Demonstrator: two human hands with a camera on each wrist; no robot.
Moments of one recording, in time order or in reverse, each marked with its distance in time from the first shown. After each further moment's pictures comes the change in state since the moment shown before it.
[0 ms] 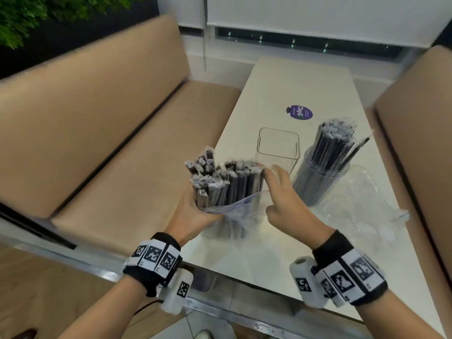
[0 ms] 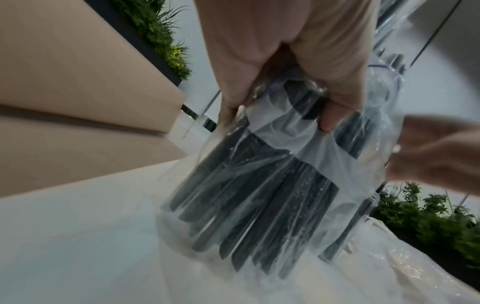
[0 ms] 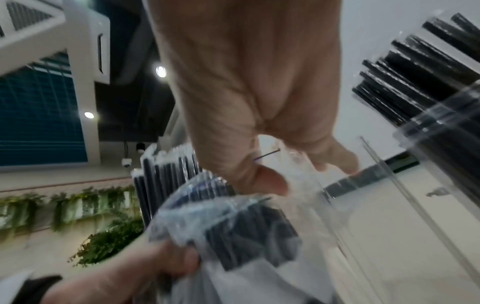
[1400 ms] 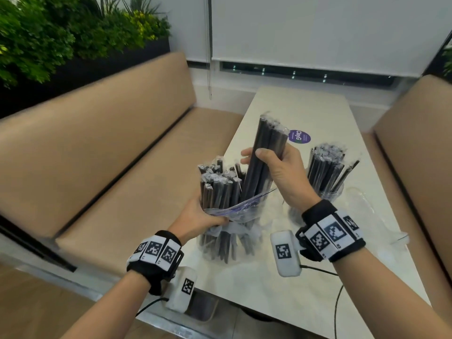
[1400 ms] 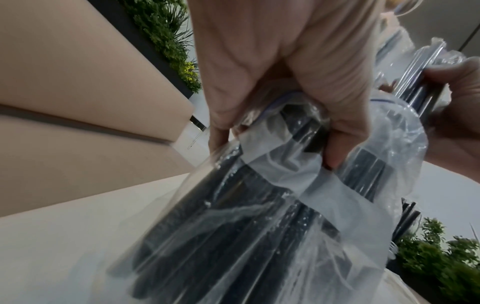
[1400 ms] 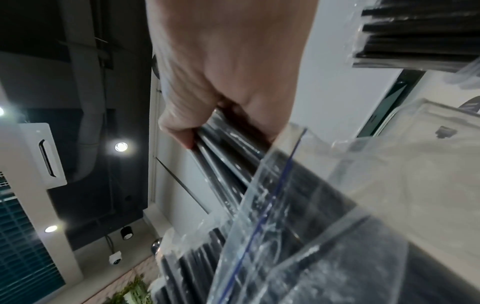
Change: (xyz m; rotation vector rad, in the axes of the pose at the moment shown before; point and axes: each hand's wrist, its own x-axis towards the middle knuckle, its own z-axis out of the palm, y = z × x) left_hand 0.024 0.030 0.000 0.108 -0.073 -0.059; right_hand 0.051 -0.046 -0.061 0.816 0.346 -0.091
